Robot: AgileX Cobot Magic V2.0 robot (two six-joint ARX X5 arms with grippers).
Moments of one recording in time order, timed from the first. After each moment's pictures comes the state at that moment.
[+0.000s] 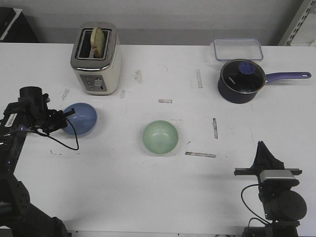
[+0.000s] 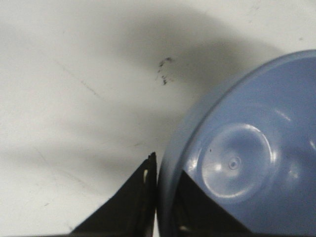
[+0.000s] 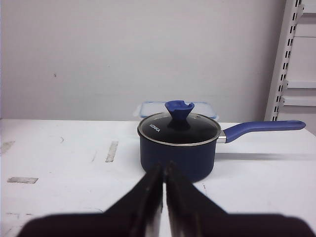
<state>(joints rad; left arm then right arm) 0.22 1.68 1.39 -0.78 0.21 -0.18 0.02 0.28 0.36 -0.06 0.00 0.01</state>
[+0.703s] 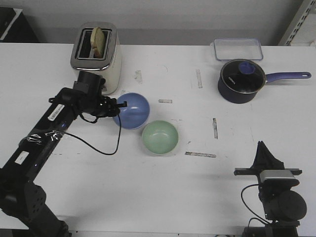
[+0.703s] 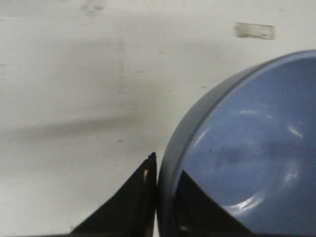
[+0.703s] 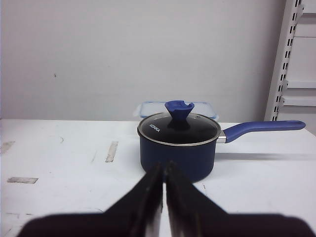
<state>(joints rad) -0.27 1.73 1.60 -0.75 0.30 -0.29 0.02 0.28 0.36 -0.06 0.00 0.01</state>
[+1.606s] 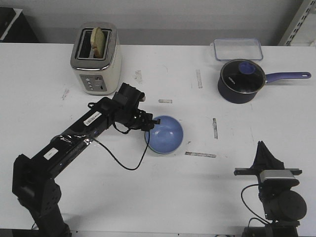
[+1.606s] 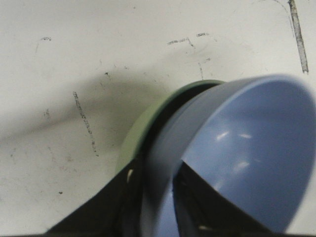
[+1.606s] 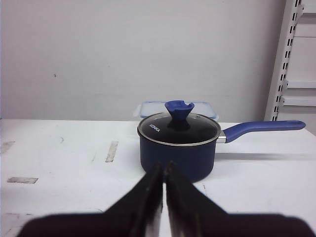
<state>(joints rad) -0.51 1.83 1.60 -0.69 0.34 -0.33 0.02 0.28 0.36 -0.06 0.00 0.01</state>
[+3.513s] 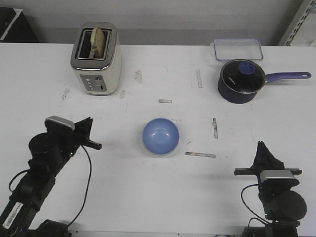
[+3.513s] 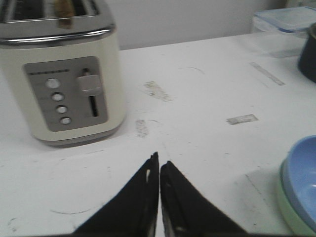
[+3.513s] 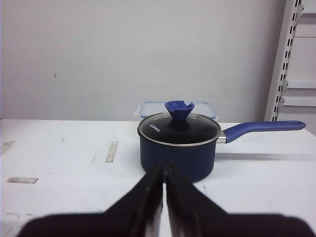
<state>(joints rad) -0.20 0.83 0.74 -0.05 0.09 0.01 0.02 0.28 0.36 -0.06 0.00 0.01</state>
